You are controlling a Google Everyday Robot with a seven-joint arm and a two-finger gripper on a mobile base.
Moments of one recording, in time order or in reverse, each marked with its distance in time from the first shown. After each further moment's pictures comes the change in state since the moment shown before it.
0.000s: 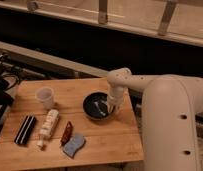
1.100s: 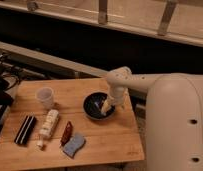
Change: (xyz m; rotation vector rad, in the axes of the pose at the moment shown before) arm 0.012 0.000 -0.013 0.037 -0.030 -0.009
